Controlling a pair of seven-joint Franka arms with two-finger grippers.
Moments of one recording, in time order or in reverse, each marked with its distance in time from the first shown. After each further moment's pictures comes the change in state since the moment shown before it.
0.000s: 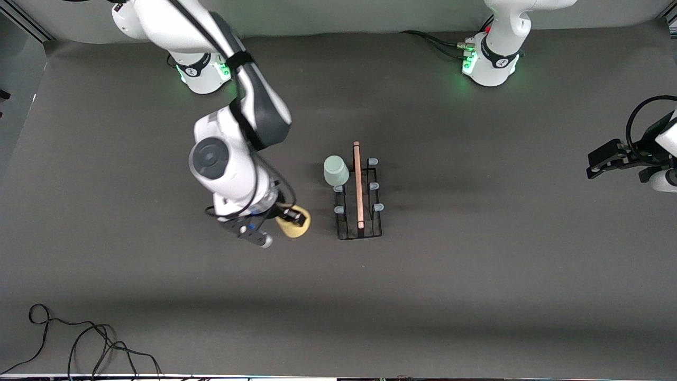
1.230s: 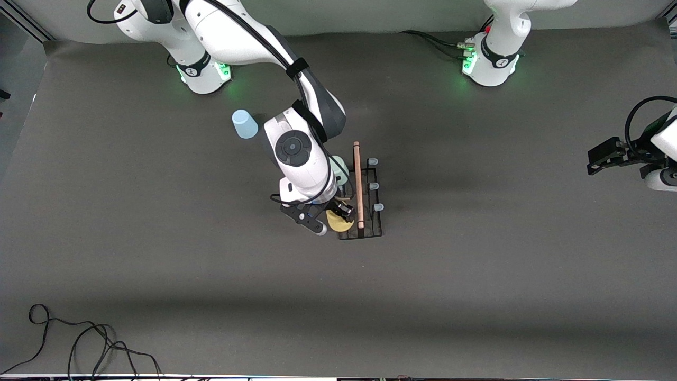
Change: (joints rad) left arm 0.000 0.001 -0.001 0.000 0.021 -0.036 0.008; right arm 0.093 0.183 0.035 0.096 0.000 0.129 0.234
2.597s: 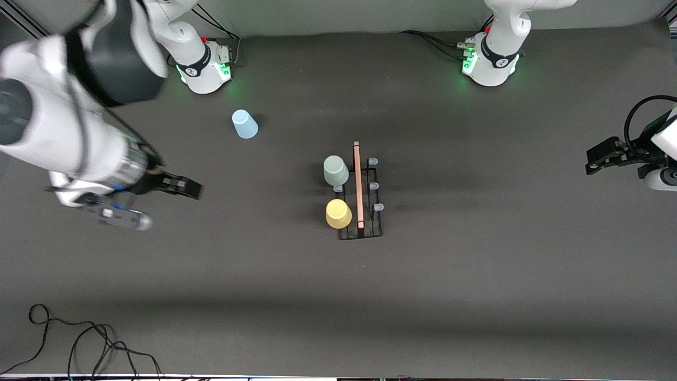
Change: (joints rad) left arm 0.000 0.000 0.000 0.001 -0.009 0.000 0.000; right arm -0.294 -0.380 -0.185 0.157 -0.191 -0.780 -0.687
